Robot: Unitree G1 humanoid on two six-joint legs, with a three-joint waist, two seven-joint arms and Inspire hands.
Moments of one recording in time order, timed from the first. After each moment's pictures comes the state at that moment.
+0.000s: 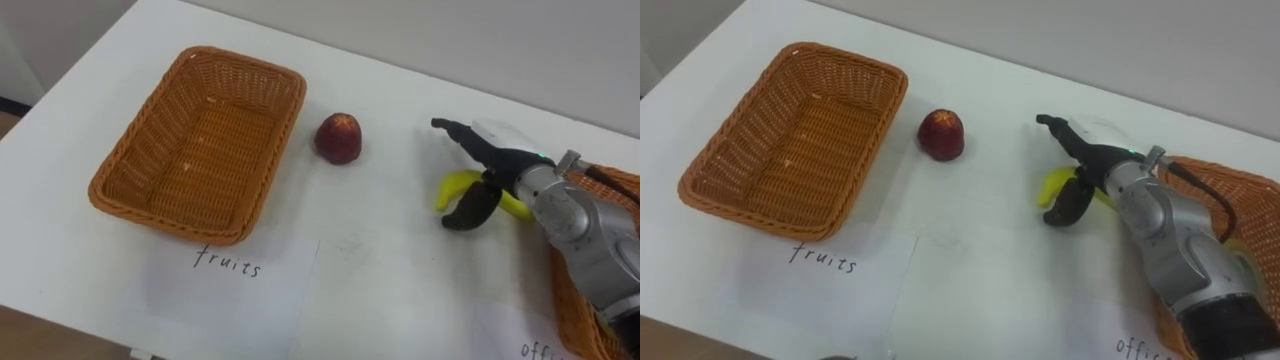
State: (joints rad) left arm 0.21 0.30 0.06 1.00 0.31 0.05 0.29; right arm -0.34 -0.59 0.25 0.31 -0.58 0.09 0.28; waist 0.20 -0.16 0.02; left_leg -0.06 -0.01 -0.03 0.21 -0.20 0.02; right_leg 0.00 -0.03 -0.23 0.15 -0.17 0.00
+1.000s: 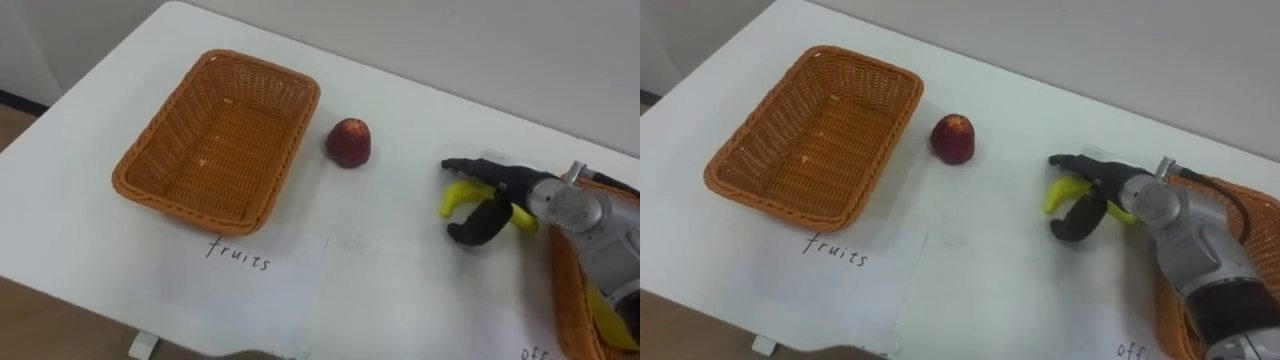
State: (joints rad) left arm 0.18 0.31 0.06 1.01 0.31 0.09 0.22; right arm -0.41 -0.61 0.25 0.51 -0.51 0.11 0.49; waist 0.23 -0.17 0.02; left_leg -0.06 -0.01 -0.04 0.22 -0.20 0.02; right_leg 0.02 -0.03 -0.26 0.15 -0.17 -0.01
